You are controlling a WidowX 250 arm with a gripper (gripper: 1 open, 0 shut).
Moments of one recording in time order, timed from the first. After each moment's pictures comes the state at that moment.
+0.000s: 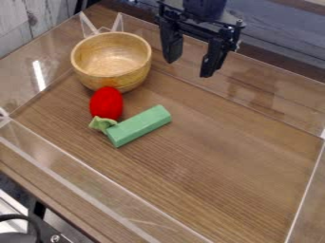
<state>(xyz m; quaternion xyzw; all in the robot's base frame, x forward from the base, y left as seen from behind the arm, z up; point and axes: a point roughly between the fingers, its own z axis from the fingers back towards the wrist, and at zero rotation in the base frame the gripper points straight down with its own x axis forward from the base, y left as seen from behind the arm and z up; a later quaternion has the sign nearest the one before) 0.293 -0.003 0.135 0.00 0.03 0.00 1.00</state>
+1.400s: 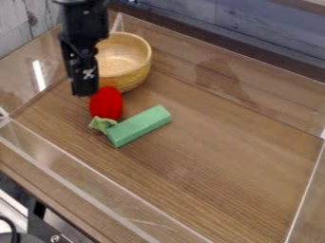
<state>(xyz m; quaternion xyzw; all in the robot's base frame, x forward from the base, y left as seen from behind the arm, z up) 0.222 0.124 0.097 -0.02 0.03 -0.27 0.96</state>
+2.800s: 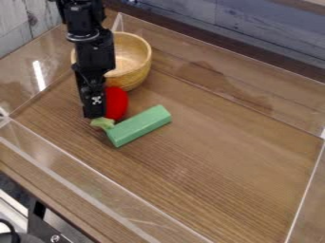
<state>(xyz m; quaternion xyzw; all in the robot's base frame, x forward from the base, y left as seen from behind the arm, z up) 0.246 0.125 0.042 -0.04 0.03 -0.30 0.95</state>
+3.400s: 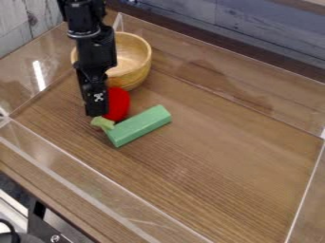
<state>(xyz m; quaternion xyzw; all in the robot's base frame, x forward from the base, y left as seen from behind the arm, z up) 0.248 0.122 0.045 -0.05 0.03 -0.30 0.95</state>
